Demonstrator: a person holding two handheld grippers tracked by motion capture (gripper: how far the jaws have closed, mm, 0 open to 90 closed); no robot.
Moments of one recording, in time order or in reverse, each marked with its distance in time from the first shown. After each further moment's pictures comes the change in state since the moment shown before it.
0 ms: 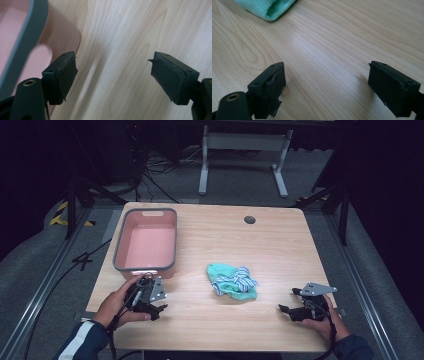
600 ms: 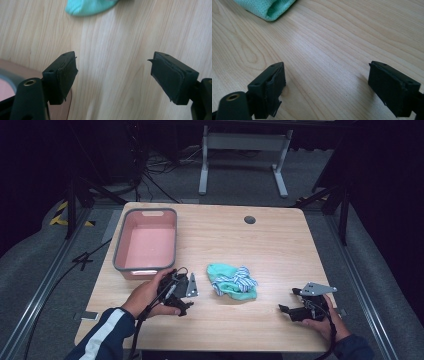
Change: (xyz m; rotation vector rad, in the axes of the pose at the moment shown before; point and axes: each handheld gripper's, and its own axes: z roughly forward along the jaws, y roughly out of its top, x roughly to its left) left arm -0.019 0.081 0.009 0.015 -0.042 0.177; right arm 0.000 0.000 0.000 0.000 0.000 0.000
